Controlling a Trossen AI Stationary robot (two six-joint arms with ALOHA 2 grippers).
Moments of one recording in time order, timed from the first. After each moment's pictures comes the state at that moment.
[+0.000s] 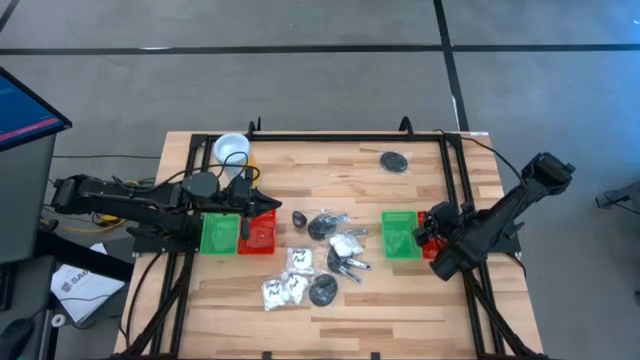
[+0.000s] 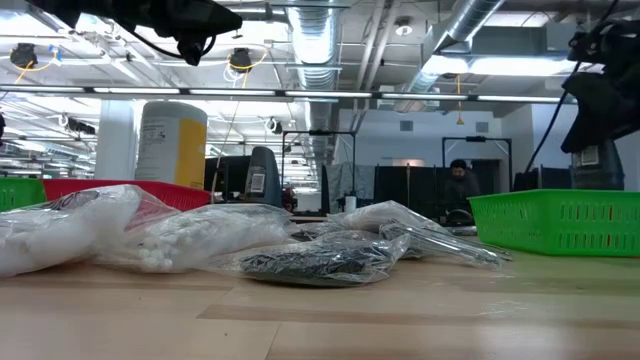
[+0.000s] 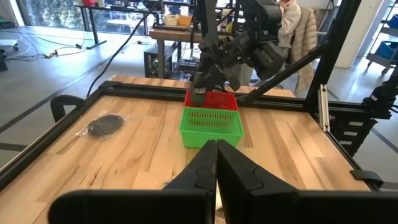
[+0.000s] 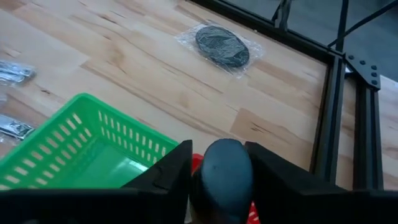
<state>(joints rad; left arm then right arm) 0.00 0.84 0.54 0.14 -0.06 -0.07 0.74 1.25 0.66 -1.44 0.84 1.96</state>
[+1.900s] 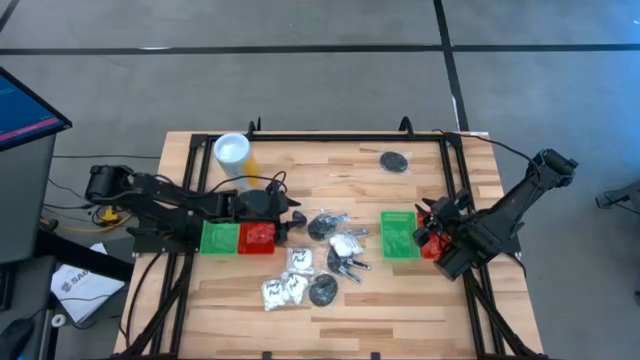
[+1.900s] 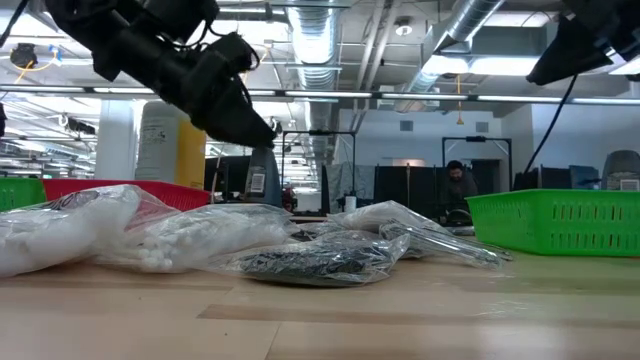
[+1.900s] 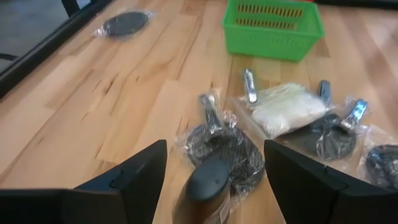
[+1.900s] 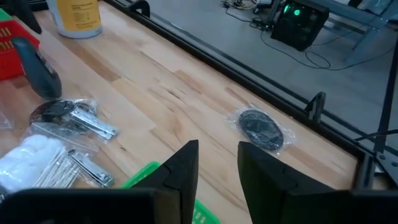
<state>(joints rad) 0.00 1.35 0.54 0.29 -0.22 -0.09 0.74 1.15 0.87 -1.48 1.10 1.63</state>
